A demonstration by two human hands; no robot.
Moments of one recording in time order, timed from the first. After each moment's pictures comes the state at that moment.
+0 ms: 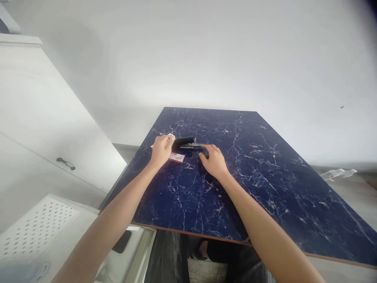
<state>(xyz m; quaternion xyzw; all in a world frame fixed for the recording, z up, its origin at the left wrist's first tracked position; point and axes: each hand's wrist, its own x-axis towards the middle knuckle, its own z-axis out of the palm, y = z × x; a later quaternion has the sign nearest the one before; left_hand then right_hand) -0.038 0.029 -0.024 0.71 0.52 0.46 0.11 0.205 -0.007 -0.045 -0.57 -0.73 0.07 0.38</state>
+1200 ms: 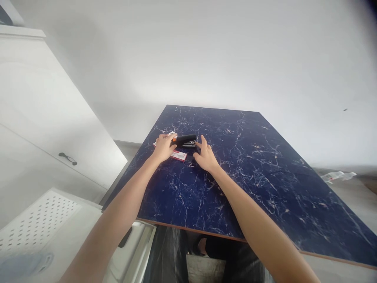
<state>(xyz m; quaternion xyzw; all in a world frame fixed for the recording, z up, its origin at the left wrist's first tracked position) -0.055 0.054 -0.045 0.77 0.57 0.28 0.02 0.172 0.013 -0.053 -0.55 -0.74 0.18 0.35</state>
